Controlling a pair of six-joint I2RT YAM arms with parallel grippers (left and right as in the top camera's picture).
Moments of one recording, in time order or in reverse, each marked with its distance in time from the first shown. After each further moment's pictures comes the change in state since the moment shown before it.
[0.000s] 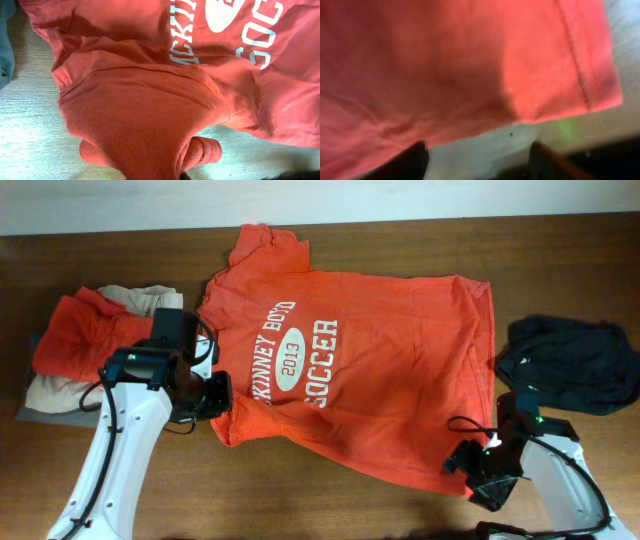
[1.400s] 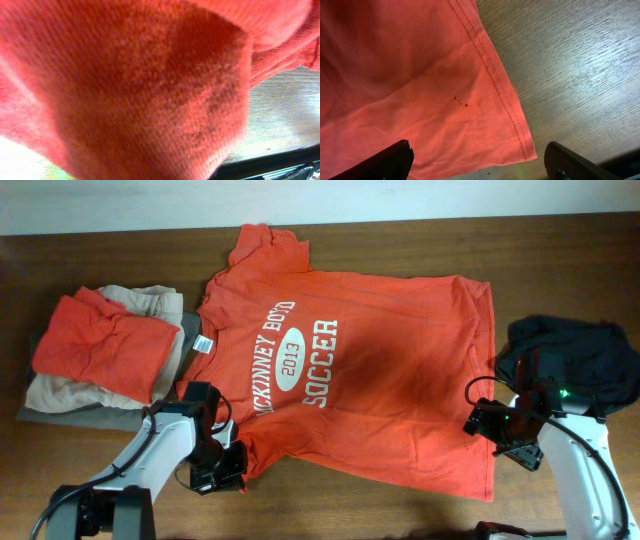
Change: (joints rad) left arm 0.000 0.090 -0.513 0.205 0.151 -0.042; right arm 0.000 -0.001 0.274 -0.029 0.237 -0.141
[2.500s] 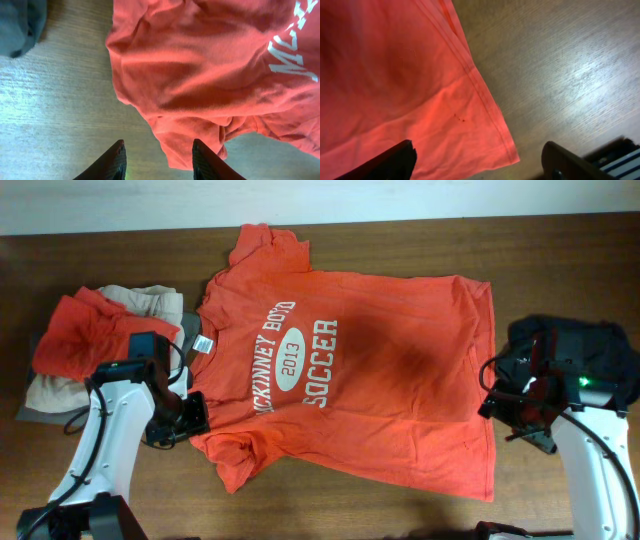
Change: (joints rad) left arm 0.197 0.001 0.342 -0.135 -0.196 0.117; right arm 0.000 -0.005 0.166 -0.084 0.090 0.001
